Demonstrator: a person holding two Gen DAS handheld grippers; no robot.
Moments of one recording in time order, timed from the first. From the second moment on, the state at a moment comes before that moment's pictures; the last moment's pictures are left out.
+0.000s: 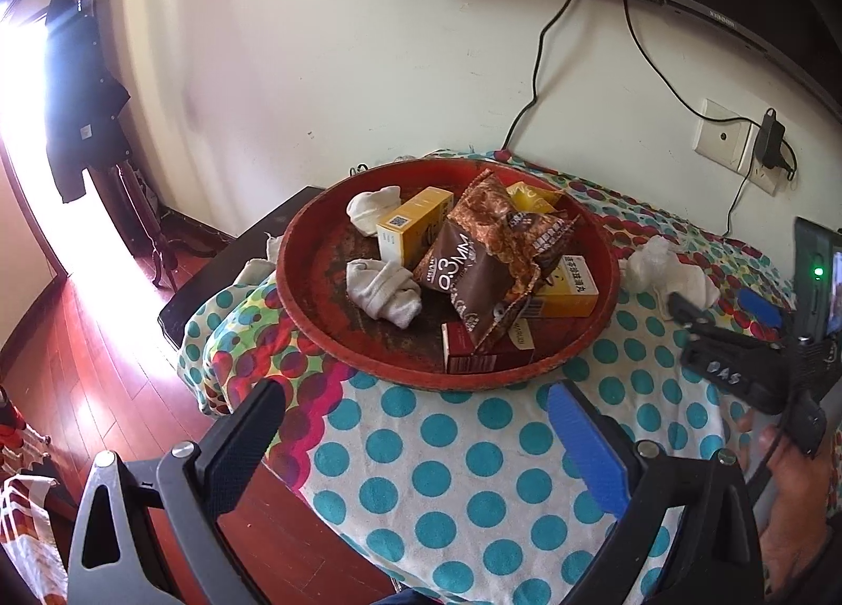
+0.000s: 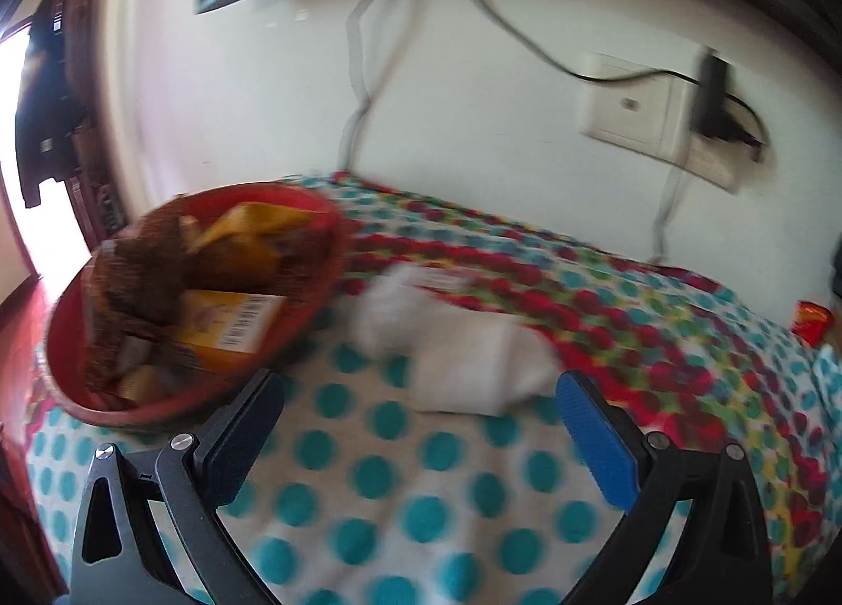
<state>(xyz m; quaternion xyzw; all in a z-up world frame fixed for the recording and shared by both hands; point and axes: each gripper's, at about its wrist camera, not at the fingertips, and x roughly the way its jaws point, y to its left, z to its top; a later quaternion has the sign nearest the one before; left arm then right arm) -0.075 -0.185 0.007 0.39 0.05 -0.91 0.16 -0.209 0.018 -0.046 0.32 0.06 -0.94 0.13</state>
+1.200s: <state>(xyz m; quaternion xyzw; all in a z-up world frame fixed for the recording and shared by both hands) -0.235 -0.019 -0.049 0.39 0.06 -0.92 -0.06 -0.240 0.184 -0.077 0.39 -0.14 -0.91 -0.05</state>
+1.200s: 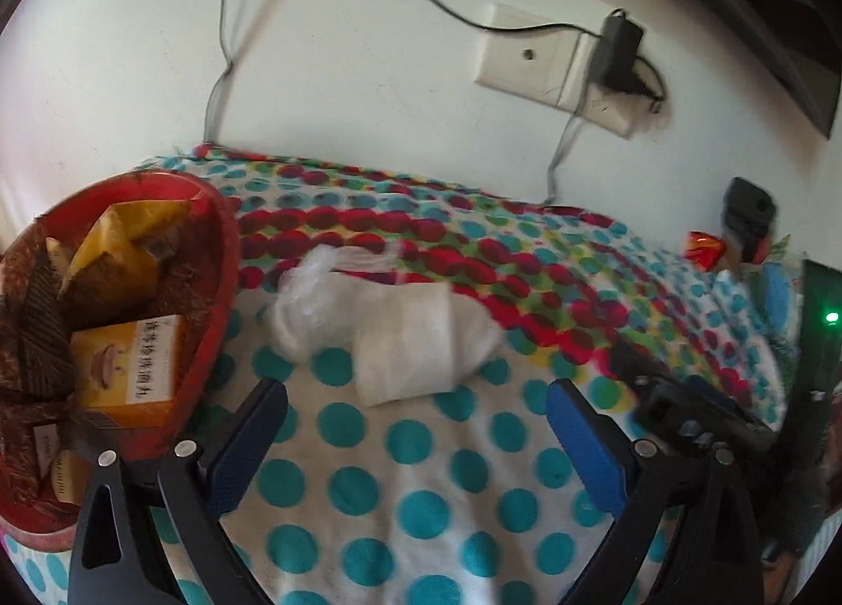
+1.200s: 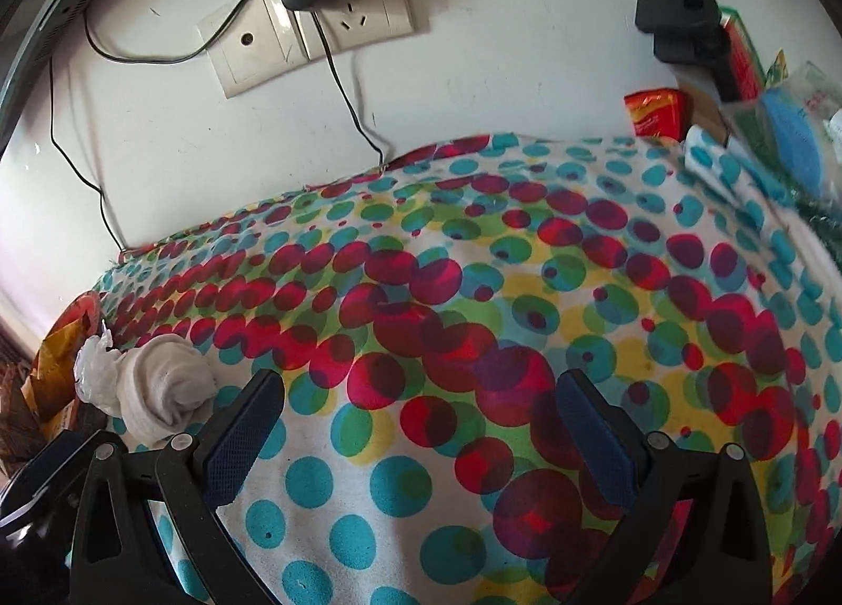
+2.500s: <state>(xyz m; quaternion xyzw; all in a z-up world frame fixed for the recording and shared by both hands) -0.389 -0.037 -0.069 0.49 -0.07 -0.87 0.06 -0.241 0.173 -0.084 0.40 -0.14 -0.90 0.00</state>
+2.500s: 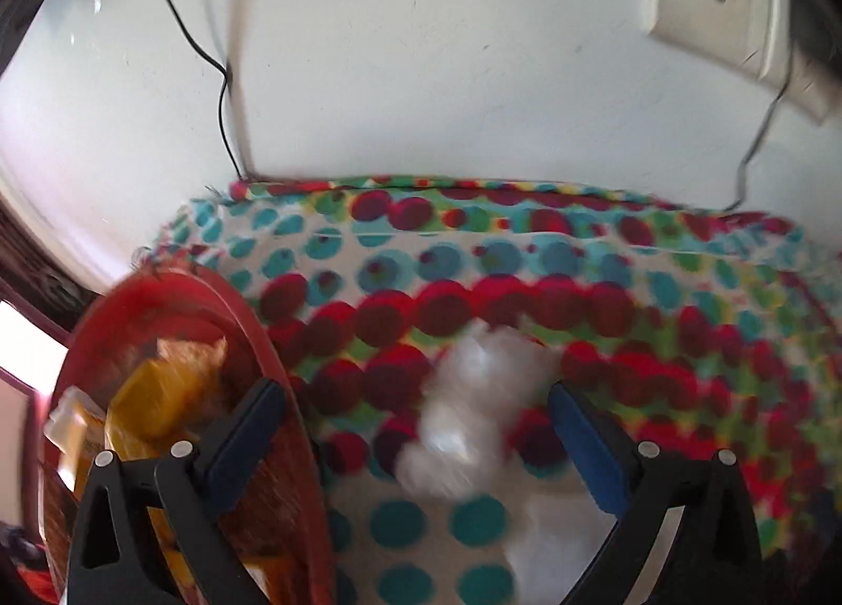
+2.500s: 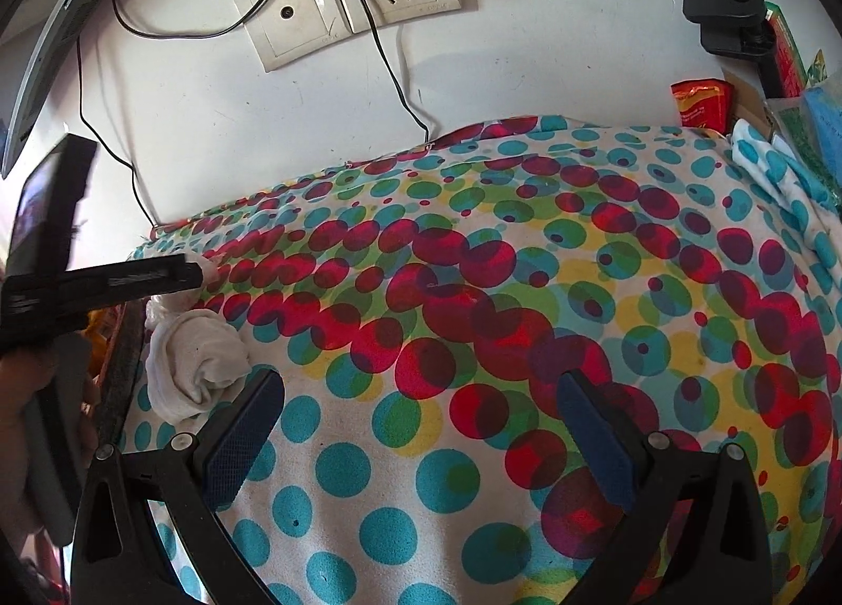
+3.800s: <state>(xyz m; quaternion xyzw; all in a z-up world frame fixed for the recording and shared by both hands) -0.280 -0.152 0.024 0.39 -0.01 -0.92 0.11 -0.216 0.063 -0.065 0.33 0.15 -0.93 0.02</state>
